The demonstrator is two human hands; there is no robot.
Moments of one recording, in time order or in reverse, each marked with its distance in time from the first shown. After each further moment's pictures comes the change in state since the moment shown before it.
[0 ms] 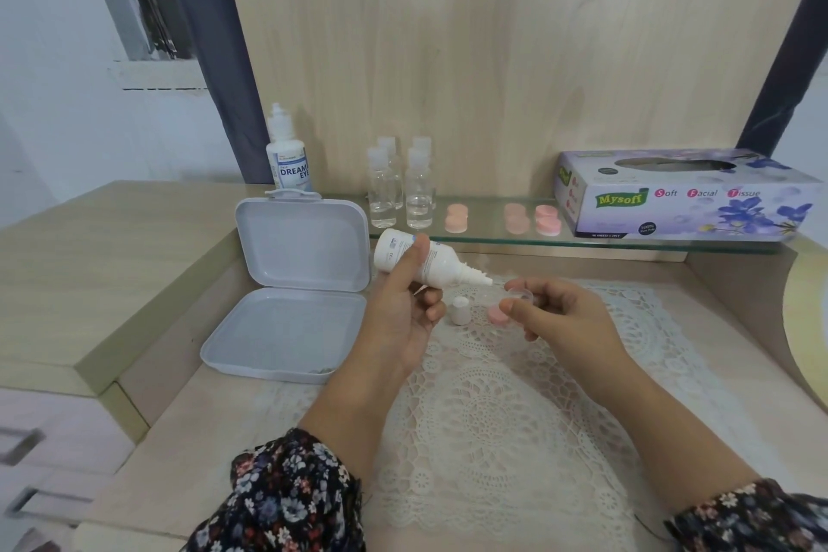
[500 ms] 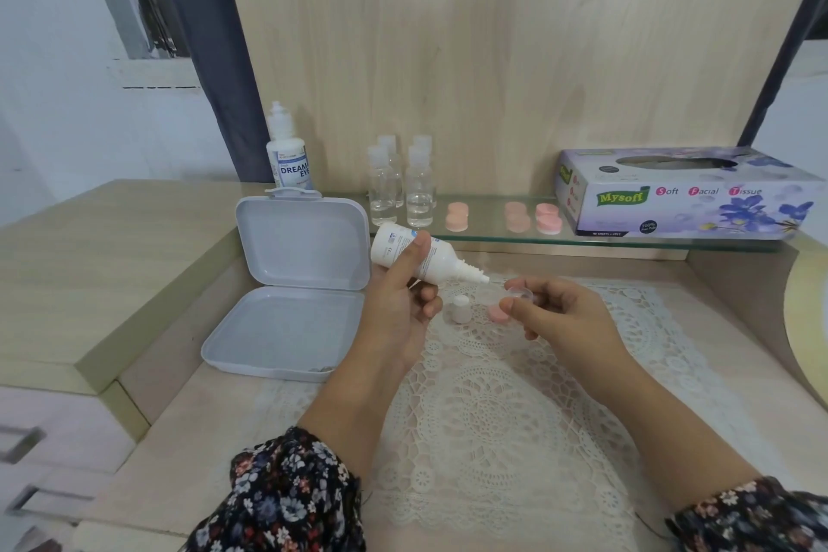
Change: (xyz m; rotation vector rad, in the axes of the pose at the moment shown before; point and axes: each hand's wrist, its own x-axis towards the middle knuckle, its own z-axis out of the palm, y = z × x) left_hand 0.001 0.002 -0.003 0.015 -0.028 0.083; right_hand 0.001 0.001 0.000 -0.017 -0.006 0.001
